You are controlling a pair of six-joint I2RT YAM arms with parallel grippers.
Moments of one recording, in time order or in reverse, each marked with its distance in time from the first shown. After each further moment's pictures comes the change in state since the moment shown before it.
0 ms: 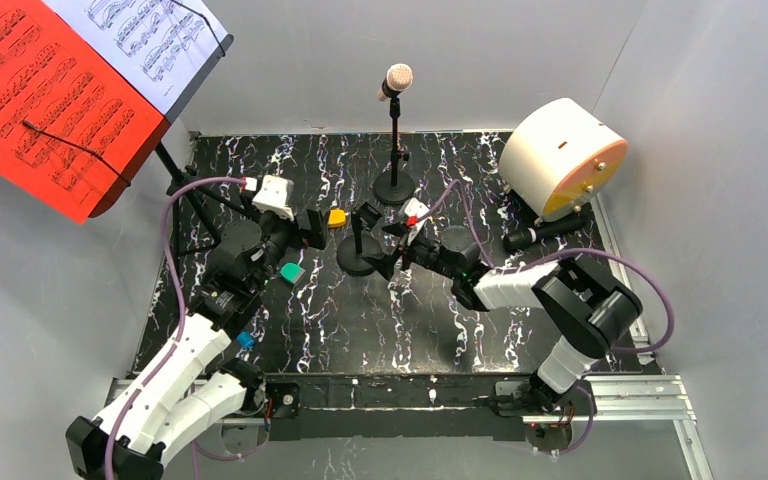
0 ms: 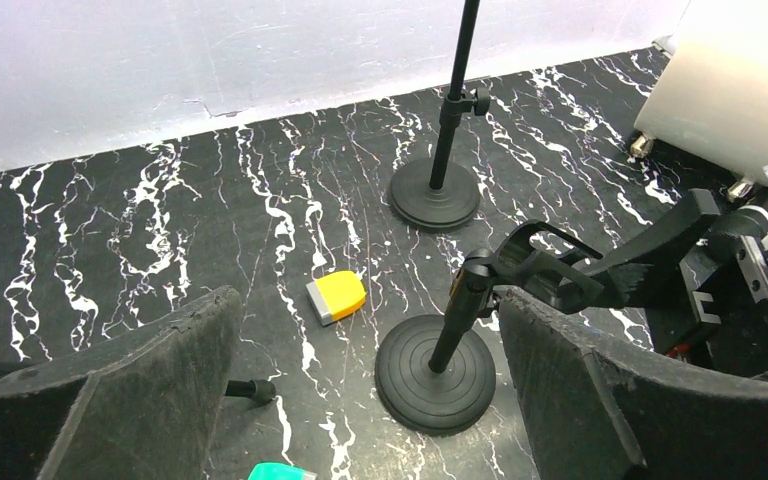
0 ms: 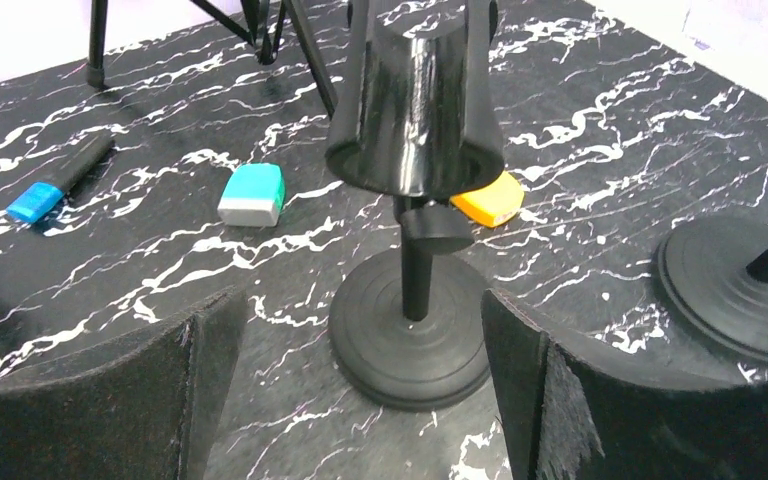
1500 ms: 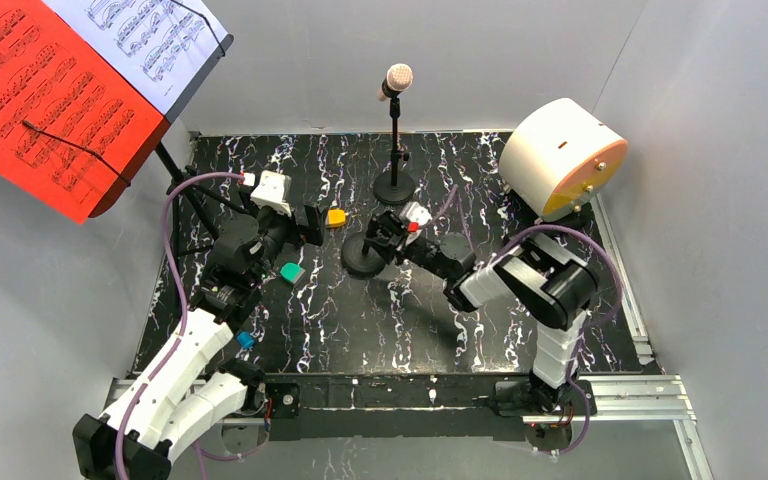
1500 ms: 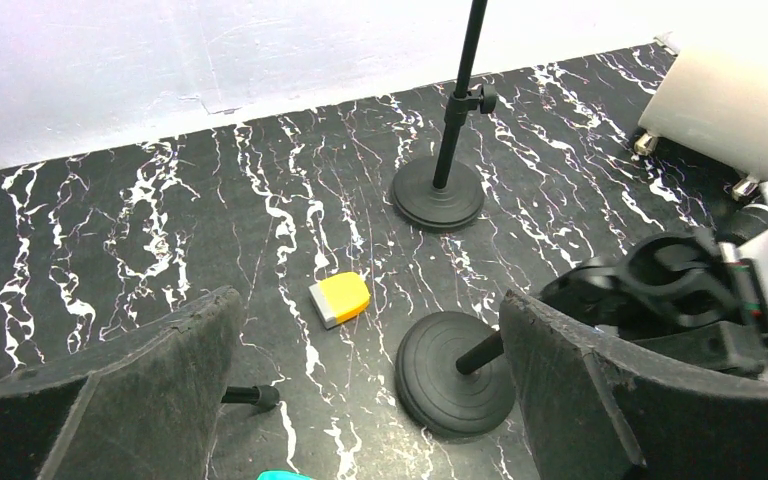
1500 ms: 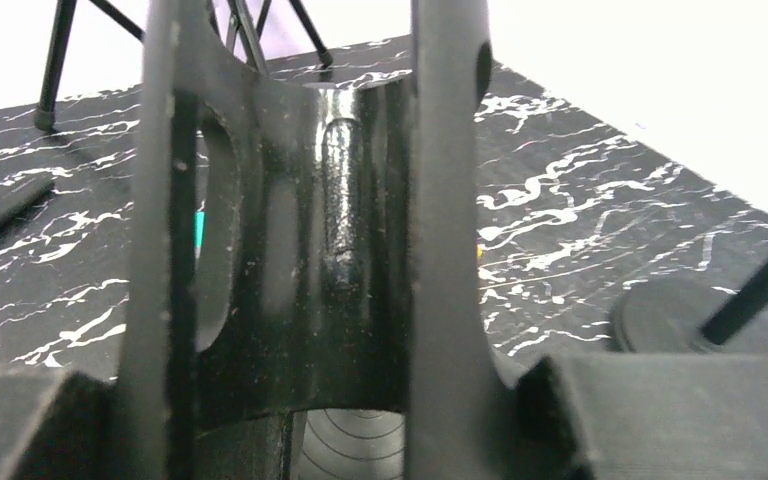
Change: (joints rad) left arm 0.068 0.040 -0.002 0.029 0.081 -0.002; right arm -0.012 0.298 0.053 0.422 0.010 -0.027
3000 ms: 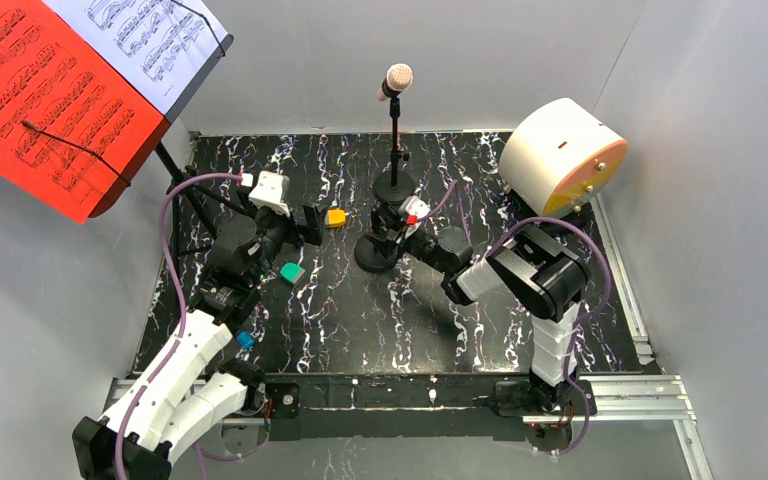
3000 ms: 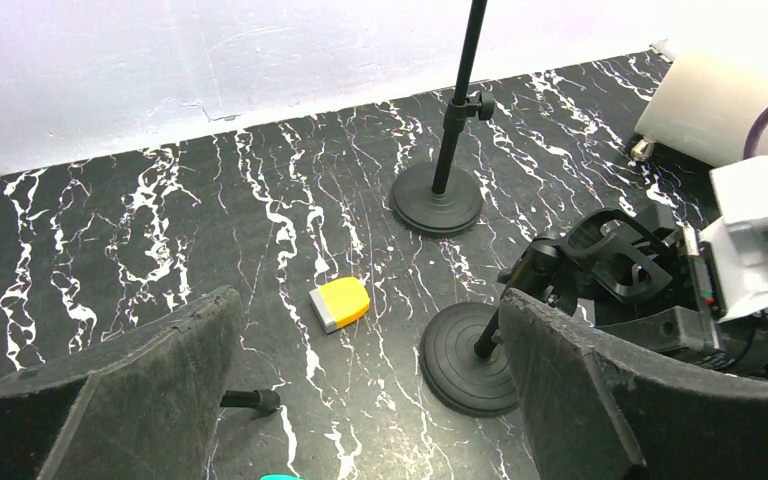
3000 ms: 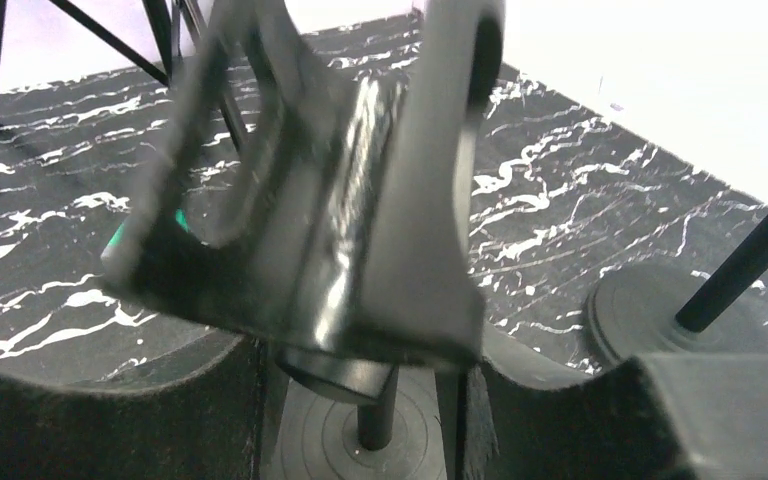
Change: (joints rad) left arm 0.005 -0.010 -0.002 0.007 0.008 0.000; right arm -0.039 0.021 0.034 -0.009 0.007 -0.014
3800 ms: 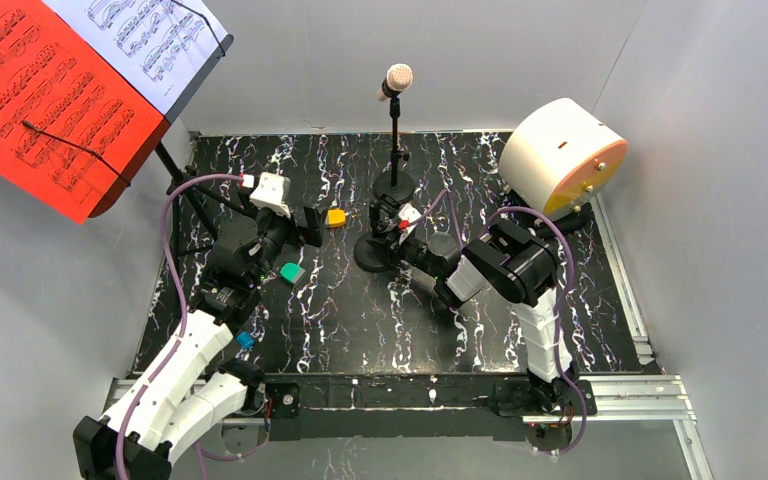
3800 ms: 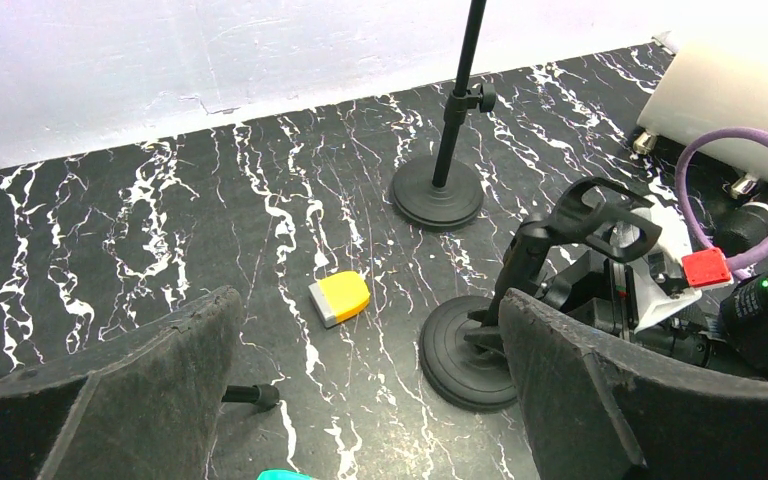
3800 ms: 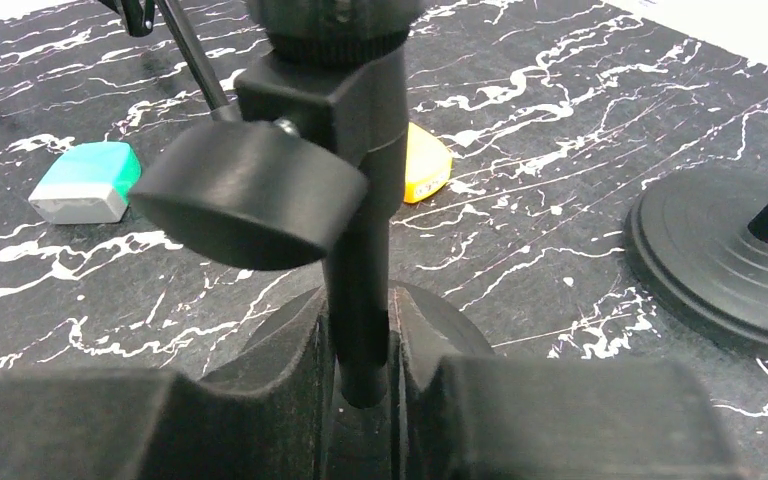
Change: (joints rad) left arm 0.001 0.000 -0.011 0.000 0.002 0.000; right arm -0.001 0.217 0.054 0.050 0.029 0.043
